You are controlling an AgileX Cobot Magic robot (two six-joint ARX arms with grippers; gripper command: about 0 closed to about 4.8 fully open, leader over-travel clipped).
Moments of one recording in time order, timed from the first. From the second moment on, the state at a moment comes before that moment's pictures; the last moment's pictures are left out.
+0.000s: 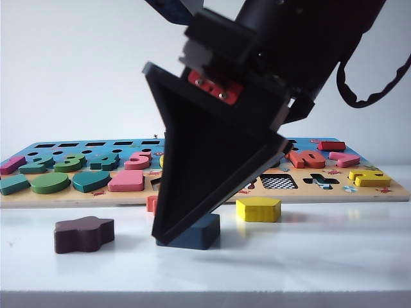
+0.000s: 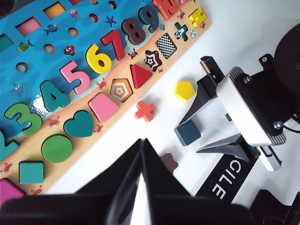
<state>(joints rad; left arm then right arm) -0.45 0.90 1.06 -1.01 0.48 0.11 1.08 1.40 0.82 -0.43 -0.10 -0.13</state>
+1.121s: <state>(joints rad) -0.45 0.90 1.06 -1.00 0.48 0.11 1.07 1.35 0.91 -0.51 -0.08 -0.17</state>
